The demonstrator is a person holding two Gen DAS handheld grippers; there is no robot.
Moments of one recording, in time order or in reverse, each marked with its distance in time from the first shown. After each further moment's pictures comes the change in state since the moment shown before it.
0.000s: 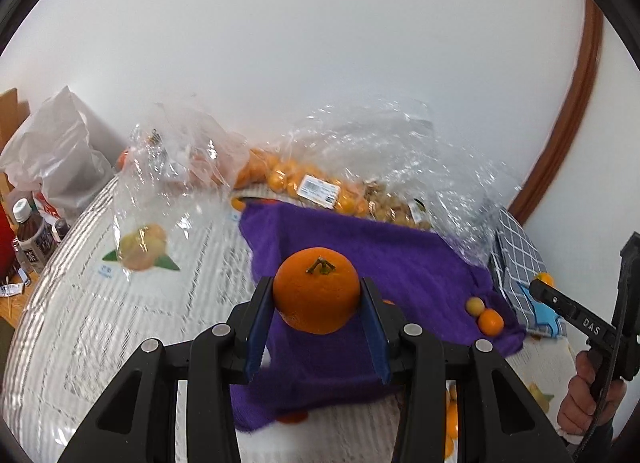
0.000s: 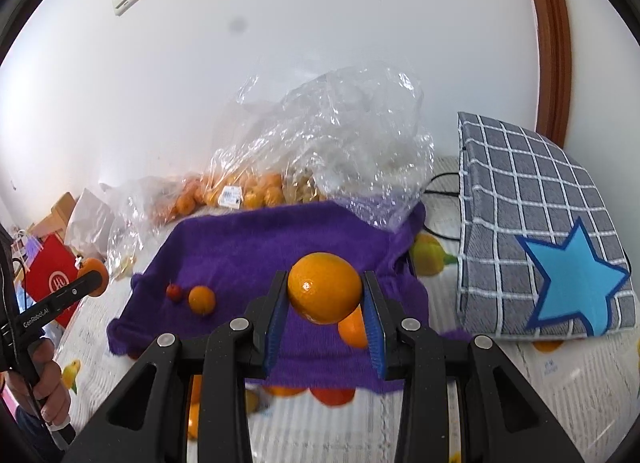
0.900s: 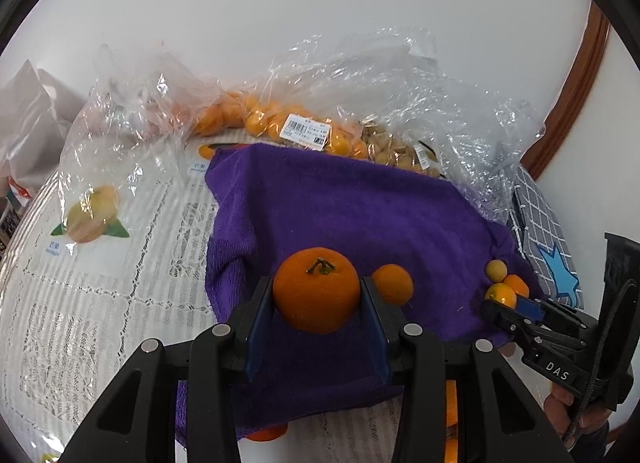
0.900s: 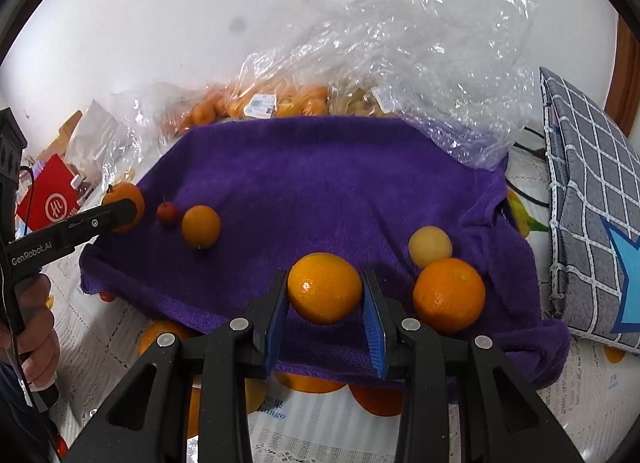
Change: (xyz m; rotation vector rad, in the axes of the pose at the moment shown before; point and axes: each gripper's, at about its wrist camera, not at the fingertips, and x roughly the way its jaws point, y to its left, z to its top) left arm 0.063 -0.019 -0.018 0.046 0.174 0.003; right arm 0.079 0.039 -0.041 -0.162 0.212 0.062
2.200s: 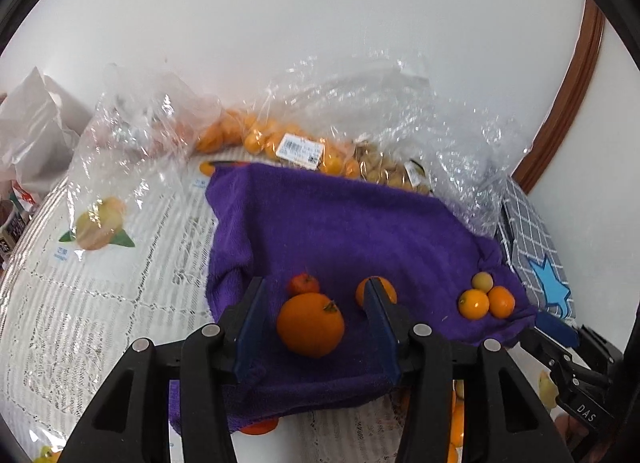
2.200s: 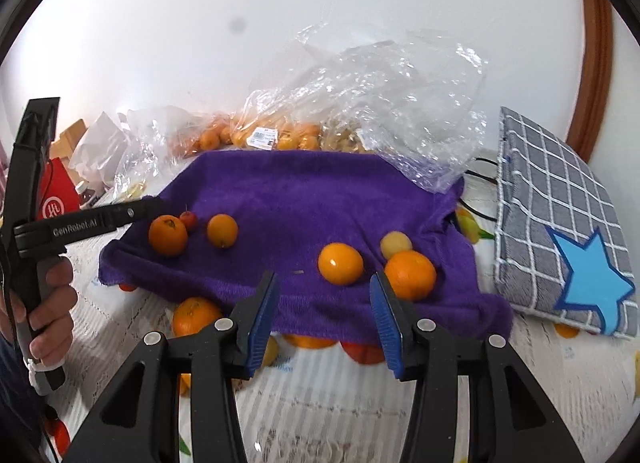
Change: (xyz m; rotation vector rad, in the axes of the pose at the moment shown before) left arm -0.021 -0.003 -0.001 -0.010 -0.082 -0.022; right arm -0.066 0.012 -0.022 -0.018 -0.129 -0.095
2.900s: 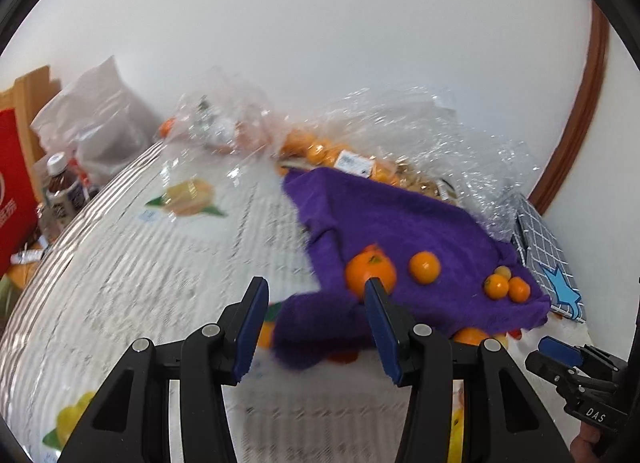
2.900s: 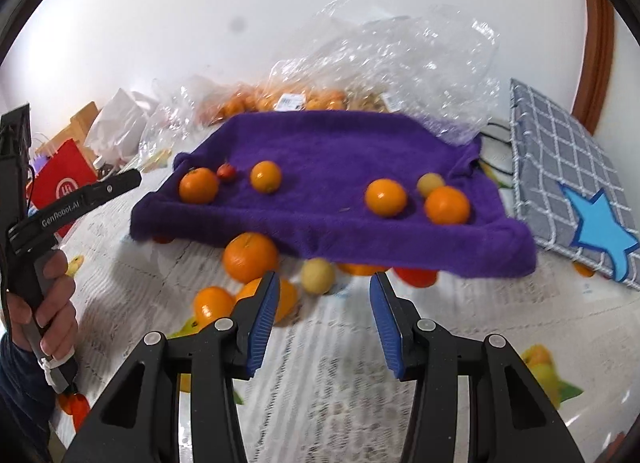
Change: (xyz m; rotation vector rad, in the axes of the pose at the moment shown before) left arm -0.059 0.050 -0.048 -0.064 -0.103 0.088; right arm -0.018 0.034 -0.036 0.008 0.085 0.052
